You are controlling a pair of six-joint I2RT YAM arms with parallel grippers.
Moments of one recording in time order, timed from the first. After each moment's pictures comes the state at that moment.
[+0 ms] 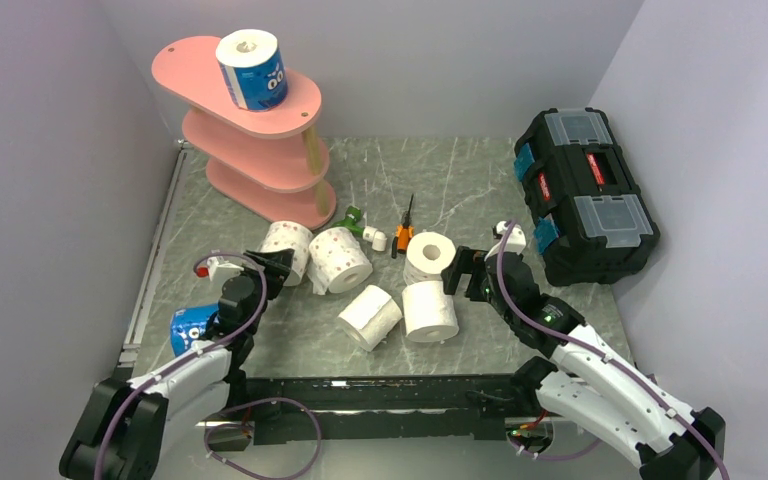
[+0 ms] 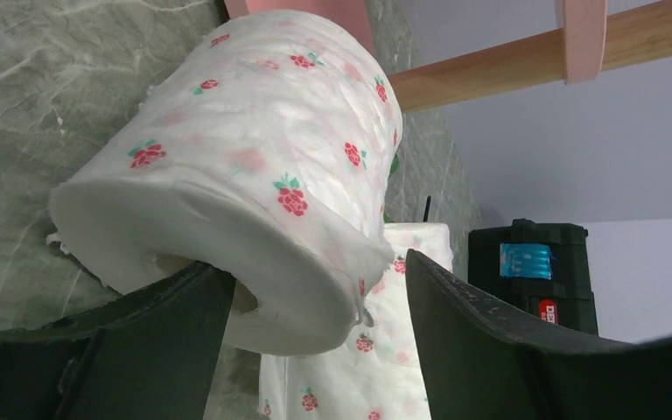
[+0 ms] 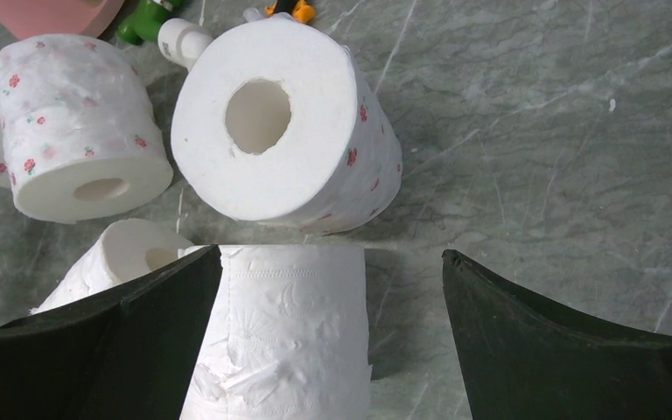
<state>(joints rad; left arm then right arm) -0.33 0.91 0.06 0.61 -0.25 -1.17 0.65 0.70 0.56 -0.41 0.31 0.59</state>
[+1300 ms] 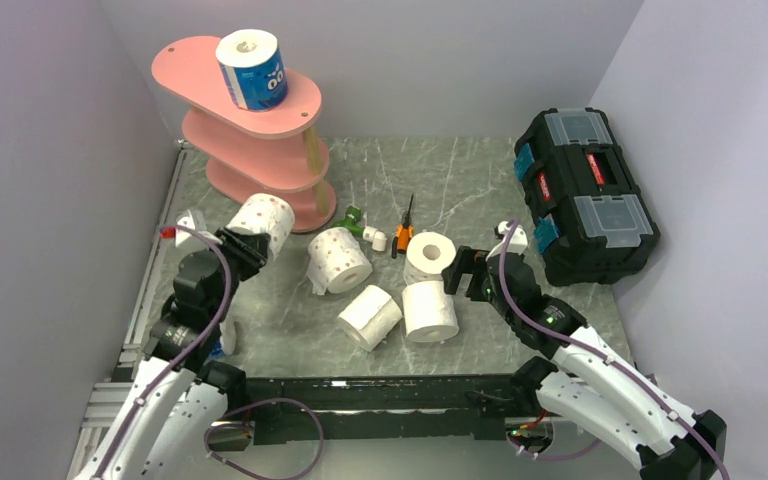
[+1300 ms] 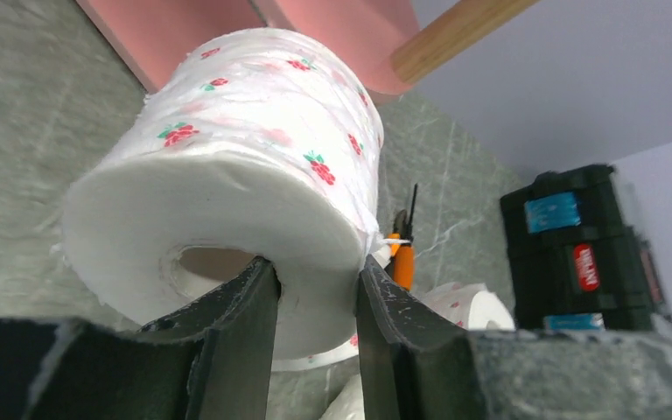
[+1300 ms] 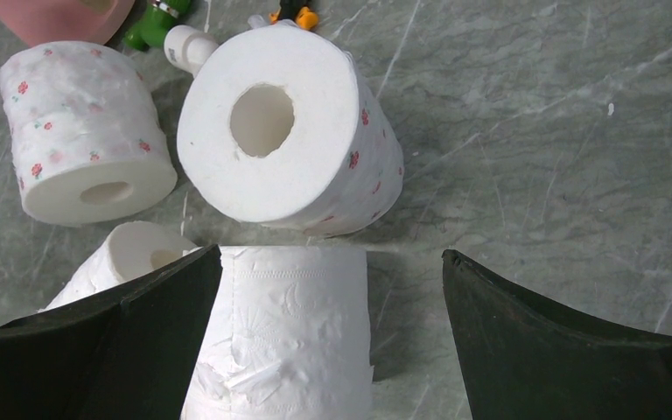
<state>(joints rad) -0.33 0.50 0.54 -0.23 -0.25 -0.84 0.65 0.69 0.56 -0.41 0.32 0.59</state>
